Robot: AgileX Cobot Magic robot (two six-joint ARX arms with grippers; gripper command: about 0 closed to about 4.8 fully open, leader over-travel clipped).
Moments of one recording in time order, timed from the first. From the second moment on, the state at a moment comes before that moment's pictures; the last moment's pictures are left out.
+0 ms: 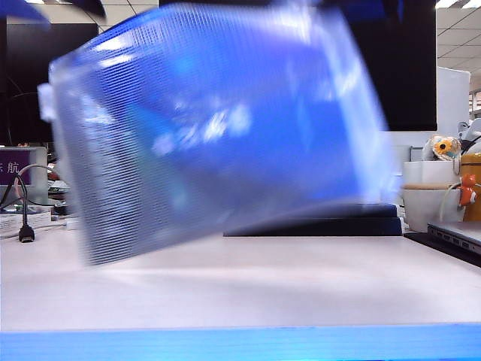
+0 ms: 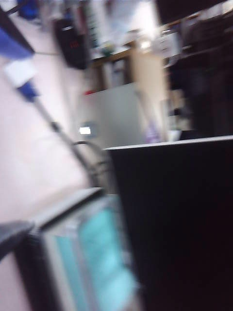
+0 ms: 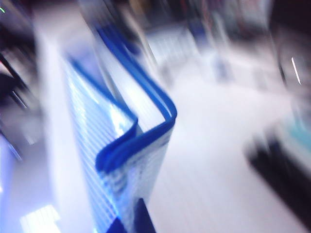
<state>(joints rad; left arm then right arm) -0.29 1.02 0.84 0.12 -0.02 0.07 0.20 1.33 1.14 -0.42 -0.92 -0.40</state>
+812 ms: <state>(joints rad) -0.29 0.95 0.86 0.12 0.00 0.03 0.21 1.51 1.14 -0.18 -0.51 -0.36</state>
